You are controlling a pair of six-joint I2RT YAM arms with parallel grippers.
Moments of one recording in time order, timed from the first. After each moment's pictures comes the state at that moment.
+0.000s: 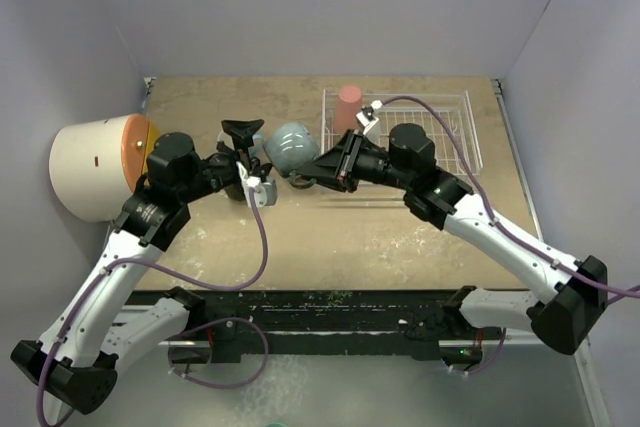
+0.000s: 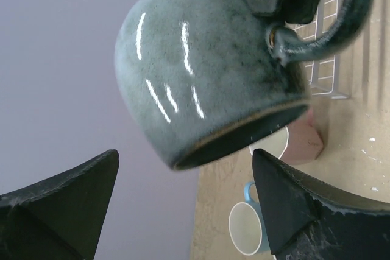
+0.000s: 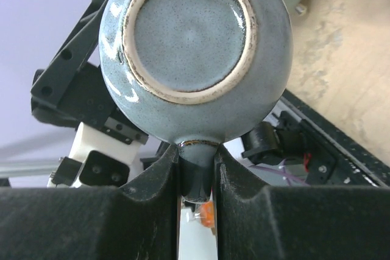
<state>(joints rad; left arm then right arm) -0.43 0.89 1.02 -0.34 0.51 1.17 0.72 1.20 1.07 -0.05 -0.44 1.30</state>
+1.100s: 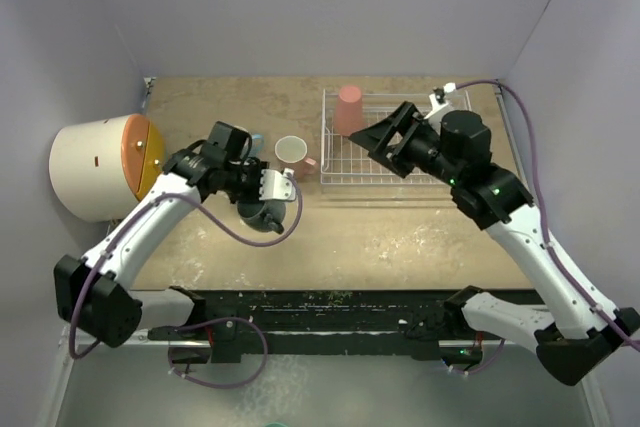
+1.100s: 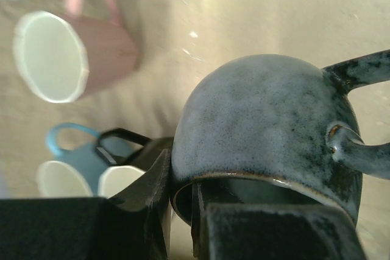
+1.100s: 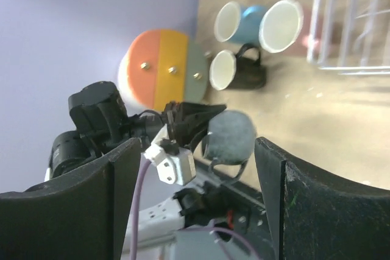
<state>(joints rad) -0.44 1.24 1.15 -0.87 0.38 1.18 0.56 1.06 1.20 -0.42 -0.19 1.07</state>
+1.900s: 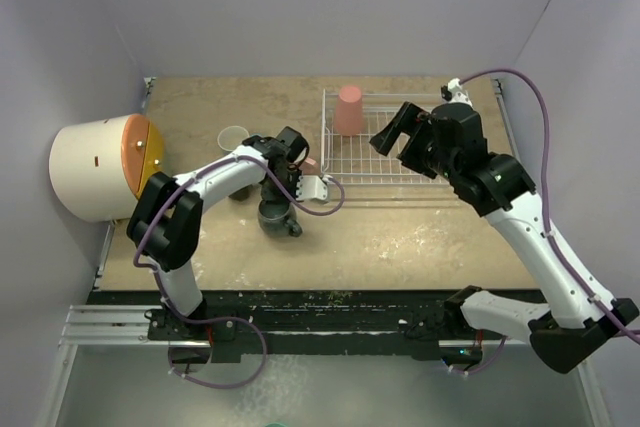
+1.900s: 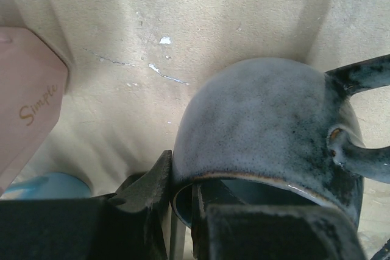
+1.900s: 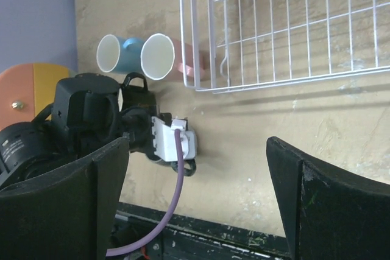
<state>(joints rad) -0.59 1.79 1.30 -0.88 0.08 1.04 0.53 1.12 1.36 -0.79 0.15 0.81</state>
